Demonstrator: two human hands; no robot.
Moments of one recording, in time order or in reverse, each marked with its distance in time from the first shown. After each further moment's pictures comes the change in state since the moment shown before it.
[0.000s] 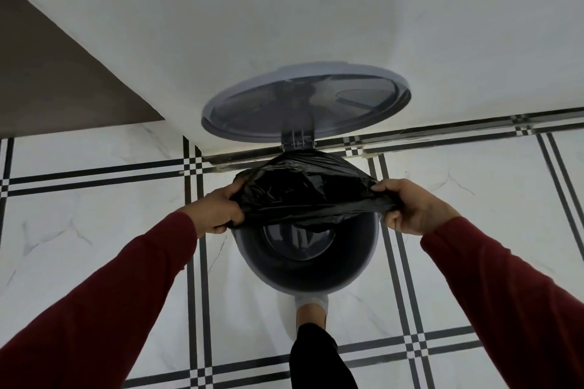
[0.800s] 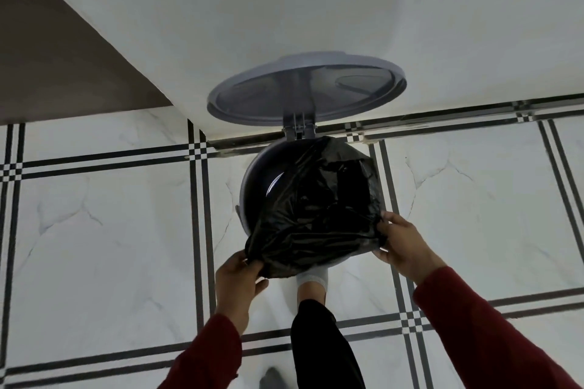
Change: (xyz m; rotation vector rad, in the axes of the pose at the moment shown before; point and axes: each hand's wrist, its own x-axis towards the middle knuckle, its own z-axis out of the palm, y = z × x) left_hand -0.071 -0.108 0.140 -0.788 0.474 -0.132; right_hand -0.012 0.121 -0.015 0.047 0.119 -0.209
